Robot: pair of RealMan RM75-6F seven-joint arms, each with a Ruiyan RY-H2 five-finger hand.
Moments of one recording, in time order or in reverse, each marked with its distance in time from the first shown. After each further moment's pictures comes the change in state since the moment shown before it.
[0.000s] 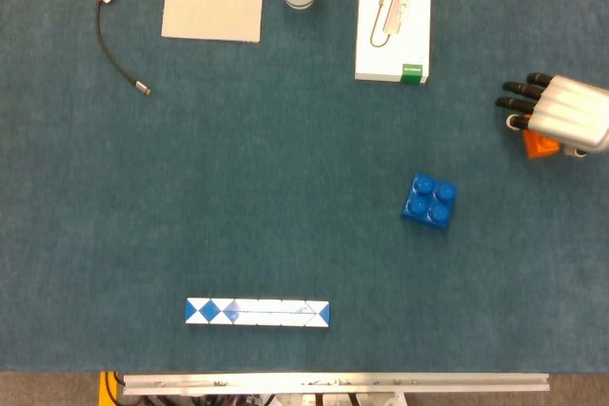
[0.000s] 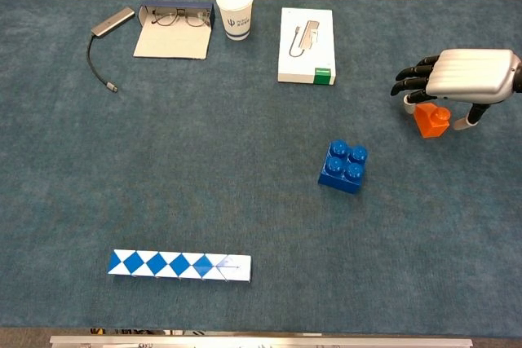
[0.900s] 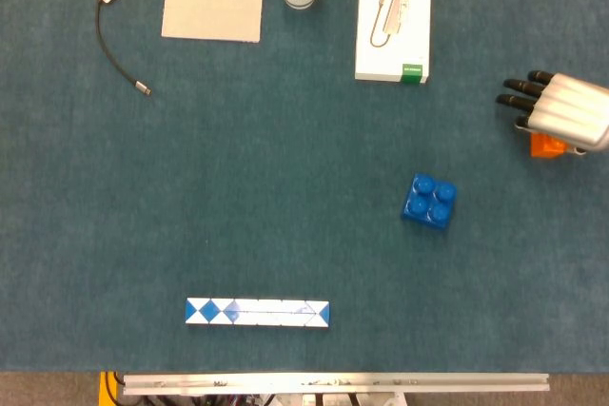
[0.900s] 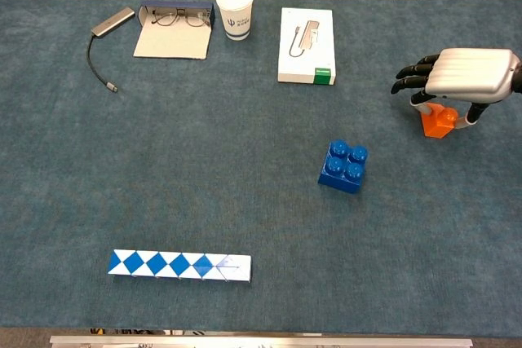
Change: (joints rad) left arm 0.003 0.006 0.000 -0.012 0.003 0.004 -0.004; right arm -0.001 -0.007 0.002 0.001 0.011 -0.019 -0.018
